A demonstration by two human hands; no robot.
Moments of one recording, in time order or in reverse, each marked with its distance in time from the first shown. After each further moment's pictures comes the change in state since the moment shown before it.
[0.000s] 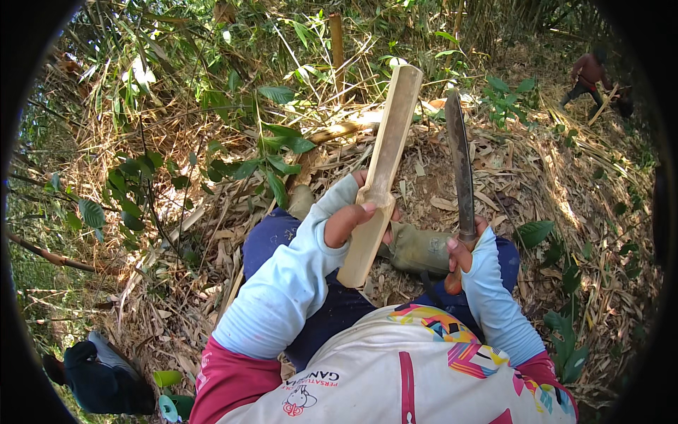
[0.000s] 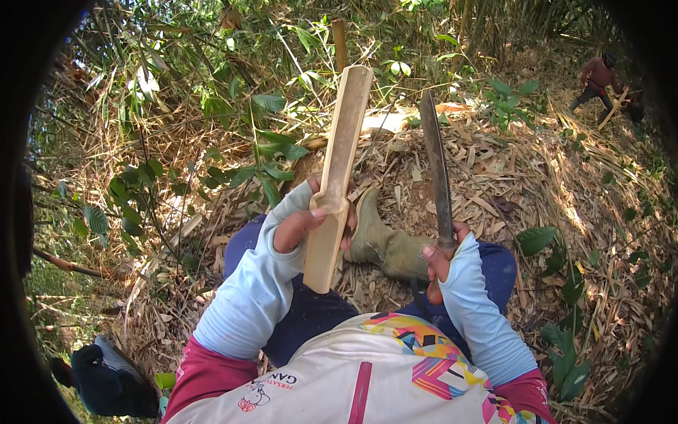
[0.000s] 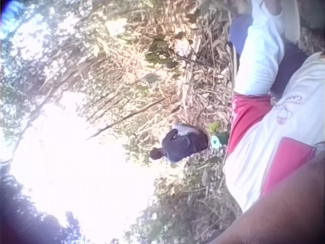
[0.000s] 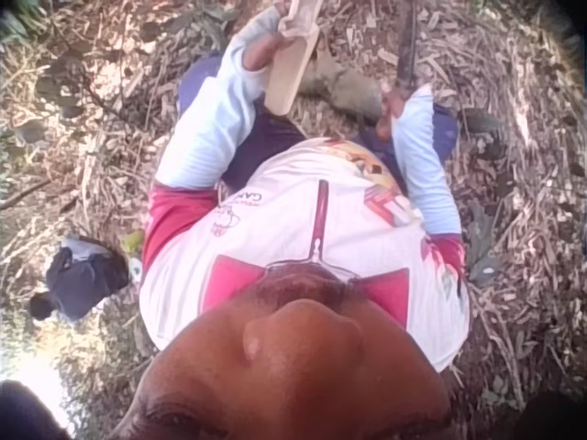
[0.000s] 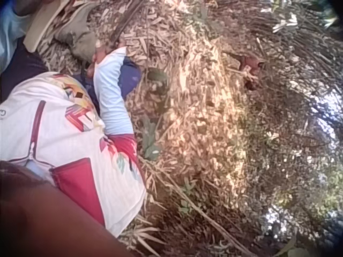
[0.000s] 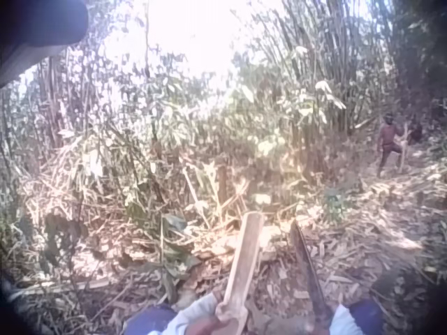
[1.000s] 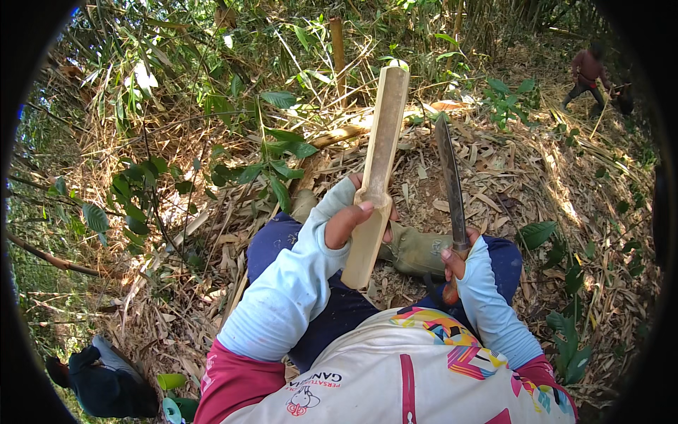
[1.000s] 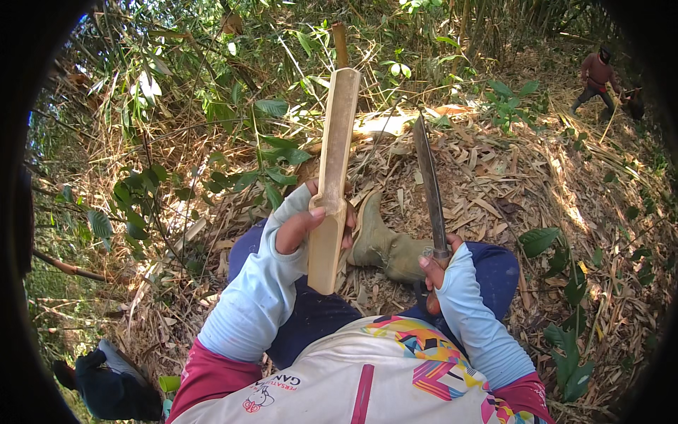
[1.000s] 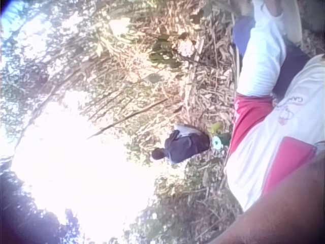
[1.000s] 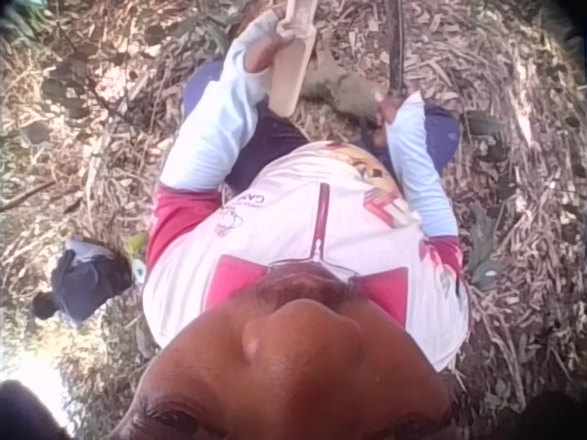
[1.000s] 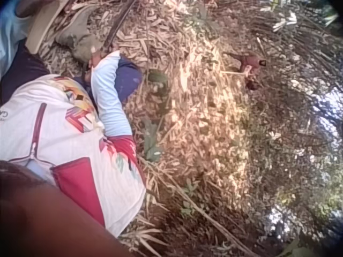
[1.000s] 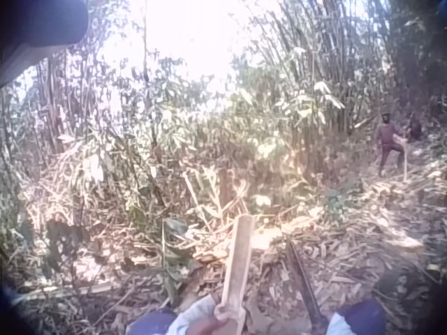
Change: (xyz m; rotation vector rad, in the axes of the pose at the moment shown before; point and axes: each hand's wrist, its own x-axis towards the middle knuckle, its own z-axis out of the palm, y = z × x) left_hand -0.001 0.006 0.009 0.018 0.089 0.019; right_hand -0.006 0.026 -0.003 -0.035 -0.020 0.088
